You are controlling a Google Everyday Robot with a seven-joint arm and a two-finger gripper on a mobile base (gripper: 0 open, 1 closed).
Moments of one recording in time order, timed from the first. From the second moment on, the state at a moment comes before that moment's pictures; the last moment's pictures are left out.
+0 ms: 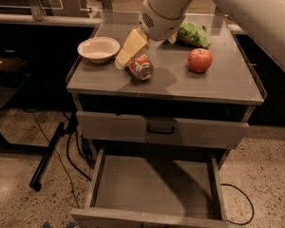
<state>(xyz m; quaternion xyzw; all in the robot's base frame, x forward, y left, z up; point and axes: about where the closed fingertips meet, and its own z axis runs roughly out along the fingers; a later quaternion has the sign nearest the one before) 0.621 -0.024 0.936 -0.35 0.91 0.07 0.20</state>
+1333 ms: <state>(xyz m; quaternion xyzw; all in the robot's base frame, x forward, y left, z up) 0.715 -0.030 0.912 -0.30 0.92 0.06 0.23</state>
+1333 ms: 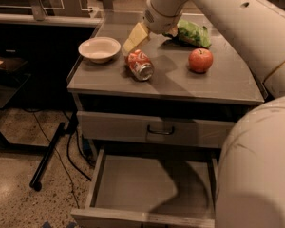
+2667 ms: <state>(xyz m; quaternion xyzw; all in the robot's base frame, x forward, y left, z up) 0.724 -0.015 0.856 -0.30 0.93 0.05 0.20</state>
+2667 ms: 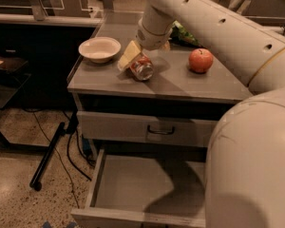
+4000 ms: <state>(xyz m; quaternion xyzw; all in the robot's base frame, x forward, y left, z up) 0.715 -0.002 0.830 -0.31 0.93 0.05 0.18</state>
